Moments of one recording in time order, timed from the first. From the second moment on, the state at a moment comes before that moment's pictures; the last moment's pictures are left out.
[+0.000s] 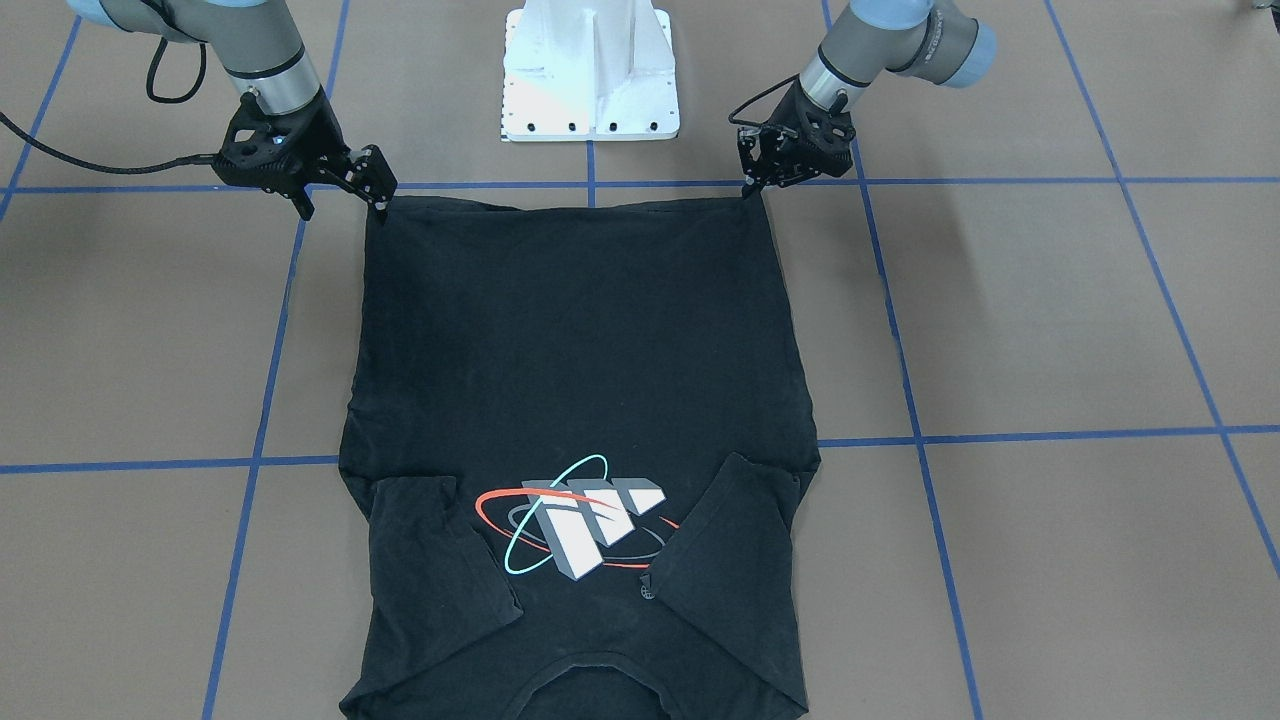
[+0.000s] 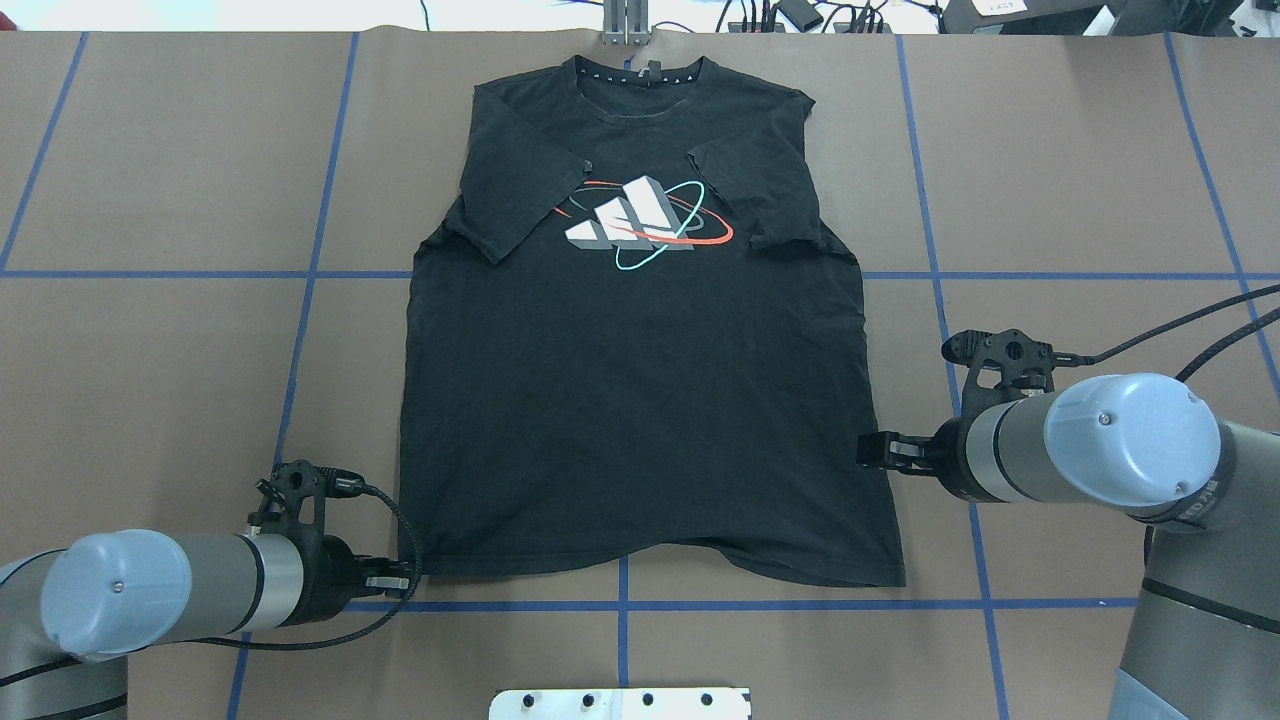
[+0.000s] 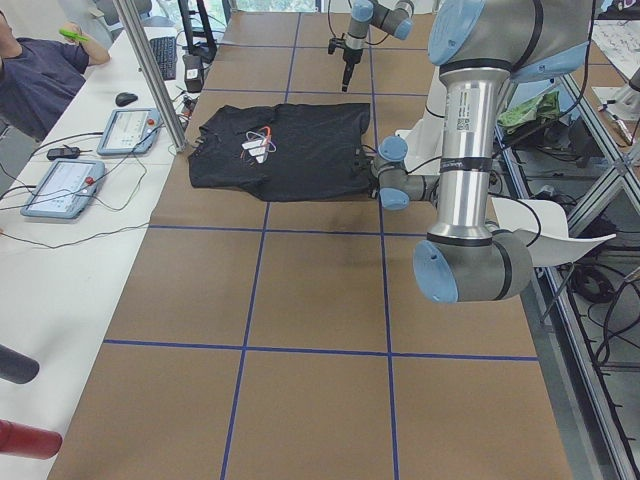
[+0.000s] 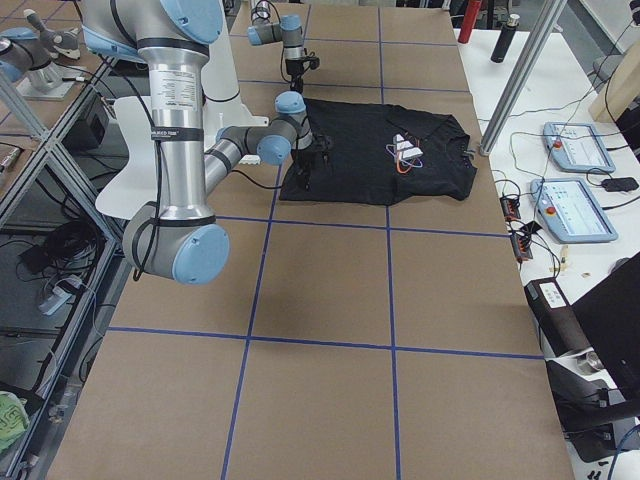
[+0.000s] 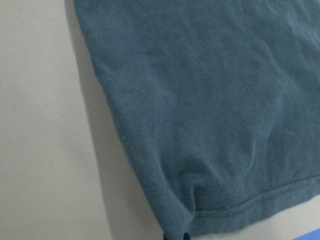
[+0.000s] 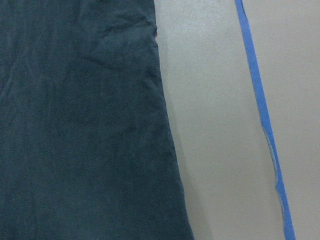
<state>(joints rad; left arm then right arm) -0.22 -1.59 -1.95 -2.35 -1.65 -1.32 0.45 -1.53 2.15 -1.38 1.73 1.43</state>
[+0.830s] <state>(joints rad) -0.23 -1.56 -2.00 -2.35 -1.67 -1.31 0.35 -1.53 2.14 -1.37 1.68 1.52</state>
